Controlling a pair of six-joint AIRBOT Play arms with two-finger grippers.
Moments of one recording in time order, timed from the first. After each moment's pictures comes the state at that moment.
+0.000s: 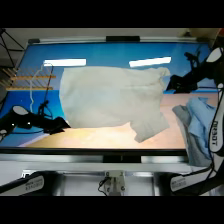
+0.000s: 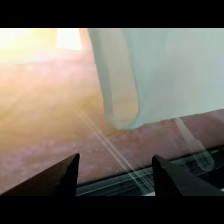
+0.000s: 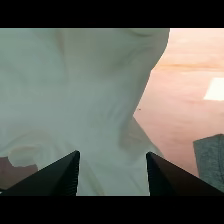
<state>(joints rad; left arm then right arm) 0.18 -1.28 0.71 0.90 -1.14 -1.25 -0.18 -1.69 1.80 -1.25 1.59 1.43</state>
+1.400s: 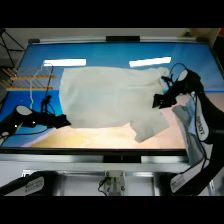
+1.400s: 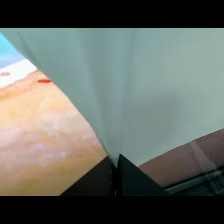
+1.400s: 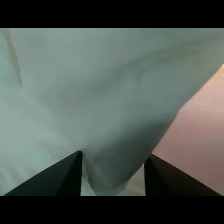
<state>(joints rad) 0.10 -1.23 0.71 0.87 -1.03 -1.19 -0.09 -1.87 1.59 -1.26 1.45 1.34</state>
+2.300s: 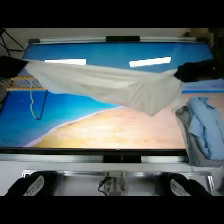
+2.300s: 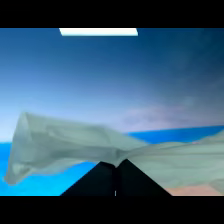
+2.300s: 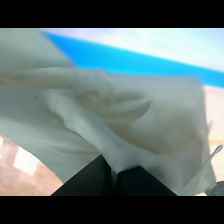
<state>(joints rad) 0.19 -0.90 1.36 0.87 -1.04 -1.24 -0.07 -1.14 1.59 -1.21 1.36 1.31</state>
